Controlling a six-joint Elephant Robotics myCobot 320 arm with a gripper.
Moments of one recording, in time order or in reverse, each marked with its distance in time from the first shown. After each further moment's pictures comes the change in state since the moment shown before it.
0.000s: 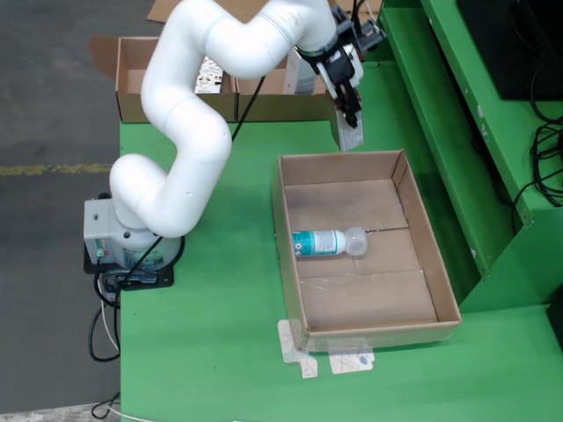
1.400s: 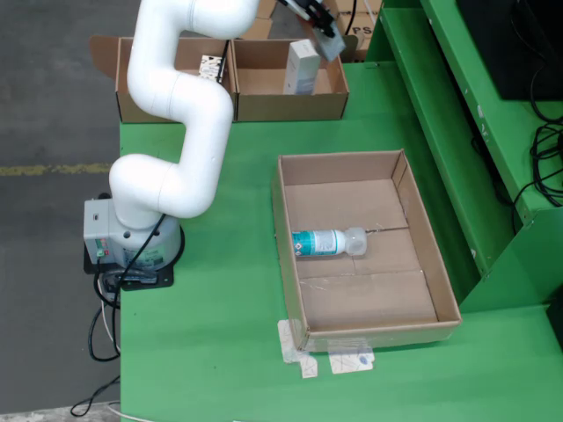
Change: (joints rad) arm 0.535 -0.187 0.000 0.356 -0.245 0.087
